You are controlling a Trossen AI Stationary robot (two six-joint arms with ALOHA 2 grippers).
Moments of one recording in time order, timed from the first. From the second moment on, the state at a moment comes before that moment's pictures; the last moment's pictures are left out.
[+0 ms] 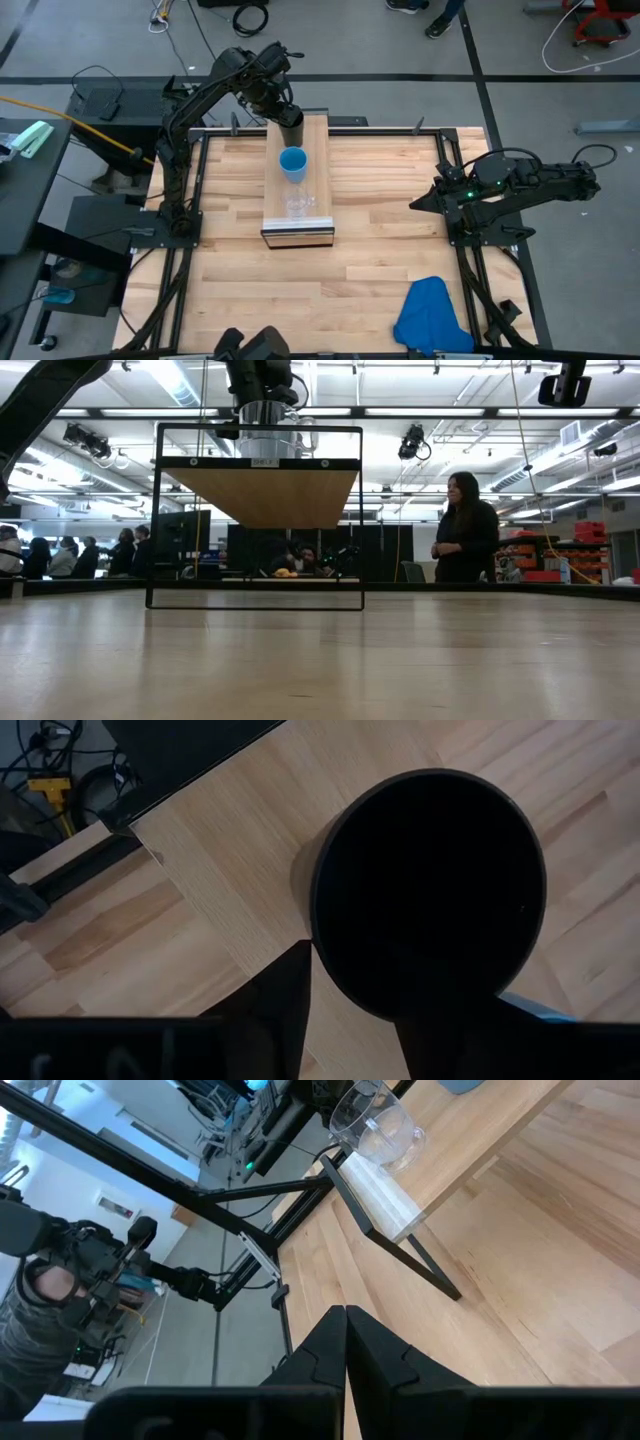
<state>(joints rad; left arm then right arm) 0.69 1.99 2.32 -1.57 0.10 -0.33 0.15 0.55 0.80 -0.60 0.00 0.90</state>
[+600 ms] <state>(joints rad) 0.71 1.98 2.32 -1.57 0.10 -0.34 0.15 0.55 0.80 -0.60 0.00 0.90</state>
